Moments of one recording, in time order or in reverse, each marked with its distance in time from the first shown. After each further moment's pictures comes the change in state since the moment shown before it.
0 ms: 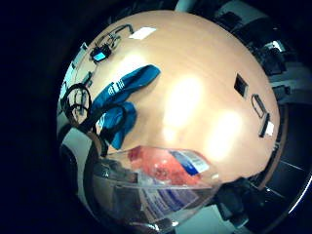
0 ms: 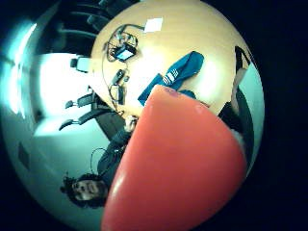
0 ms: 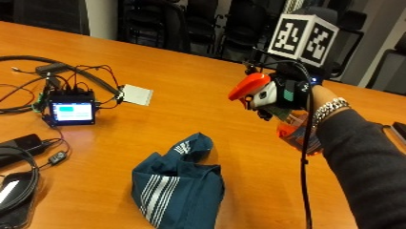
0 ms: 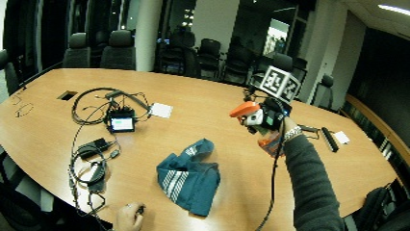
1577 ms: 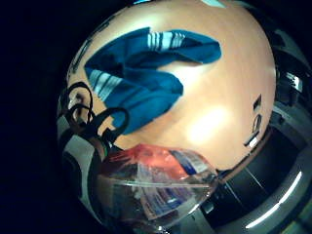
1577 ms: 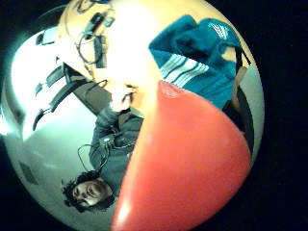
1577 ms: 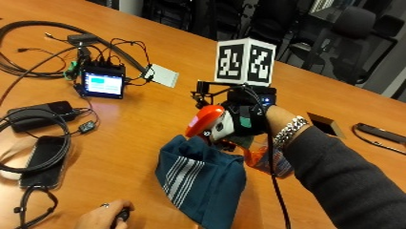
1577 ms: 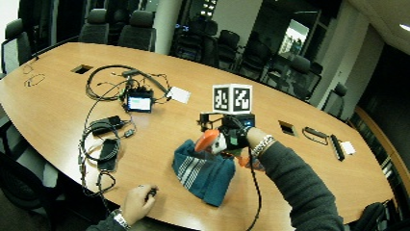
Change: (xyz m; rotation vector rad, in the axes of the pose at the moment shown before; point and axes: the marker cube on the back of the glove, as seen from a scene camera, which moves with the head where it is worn) arm -0.095 0.004 0.077 -0.252 0.080 -0.139
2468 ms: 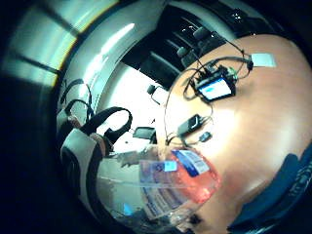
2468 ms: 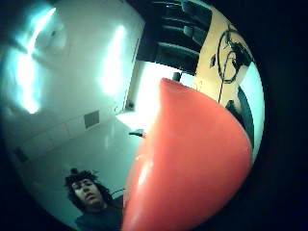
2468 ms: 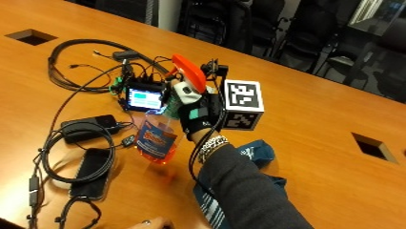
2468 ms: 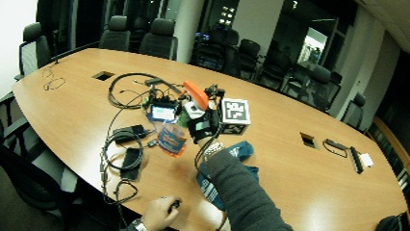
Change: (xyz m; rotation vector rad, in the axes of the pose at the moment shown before) arm -0.040 -0.095 -0.013 1.016 -1.168 -0.211
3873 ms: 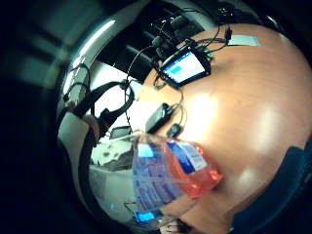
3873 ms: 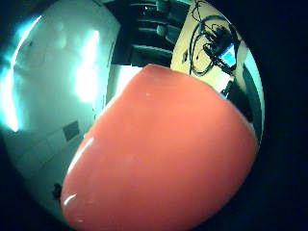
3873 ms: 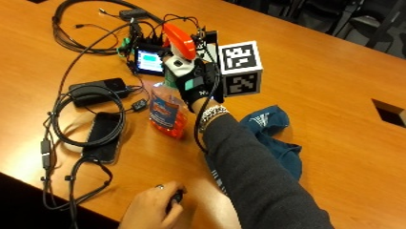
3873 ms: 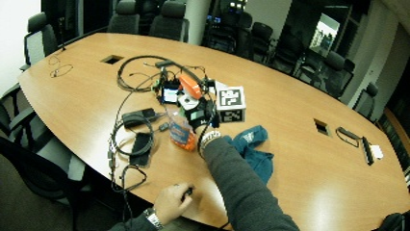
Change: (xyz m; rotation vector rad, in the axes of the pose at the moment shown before) arm -0.027 -0.047 0.006 -0.029 0.255 -0.010
